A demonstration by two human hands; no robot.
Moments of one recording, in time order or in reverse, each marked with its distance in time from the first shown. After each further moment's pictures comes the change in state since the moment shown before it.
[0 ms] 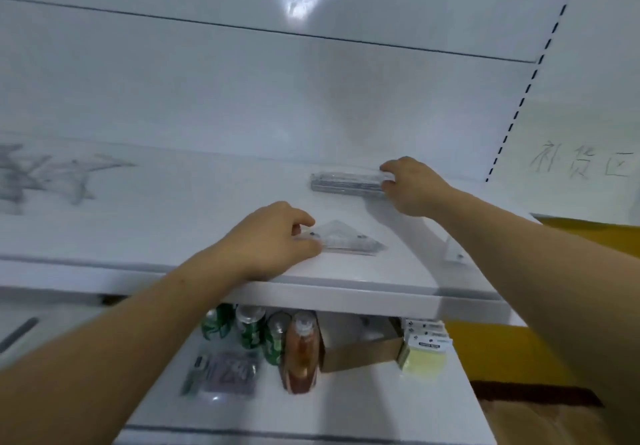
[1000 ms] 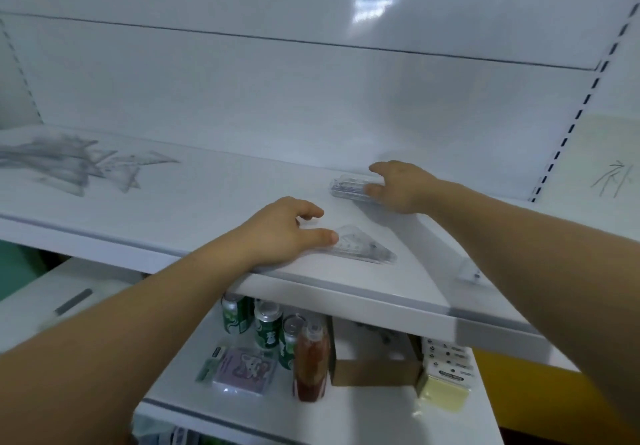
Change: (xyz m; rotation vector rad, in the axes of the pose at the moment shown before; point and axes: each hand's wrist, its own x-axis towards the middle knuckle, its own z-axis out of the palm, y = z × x) left_hand 0.008 0.003 0.009 -0.168 0.111 -0.127; right_hand 0.027 -0.023 -0.001 -0.048 -0.138 -0.229
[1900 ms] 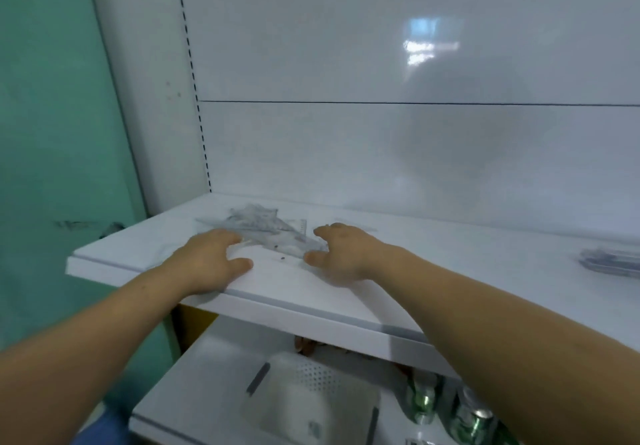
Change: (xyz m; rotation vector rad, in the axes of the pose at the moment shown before) left_hand -0.055 -0.345 -0.307 0.430 0.156 -0.320; right_hand 0.111 -0.430 0.033 0.139 -0.100 -0.285
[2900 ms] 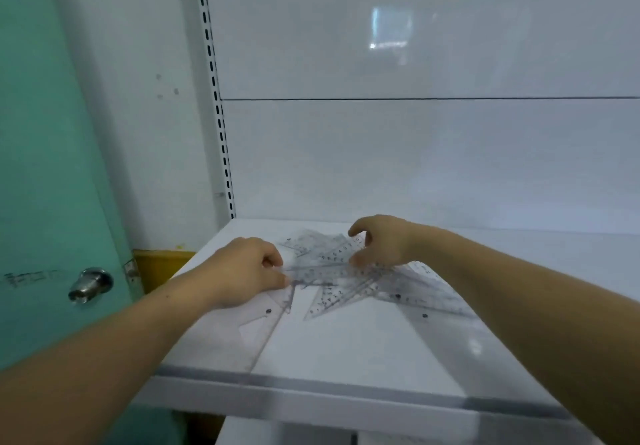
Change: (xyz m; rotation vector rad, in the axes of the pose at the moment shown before) left_hand 0.157 -0.135 -0.022 -0.096 -0.124 0.332; right_hand 0.169 -0.062 -0.007 0.160 0.016 0.268
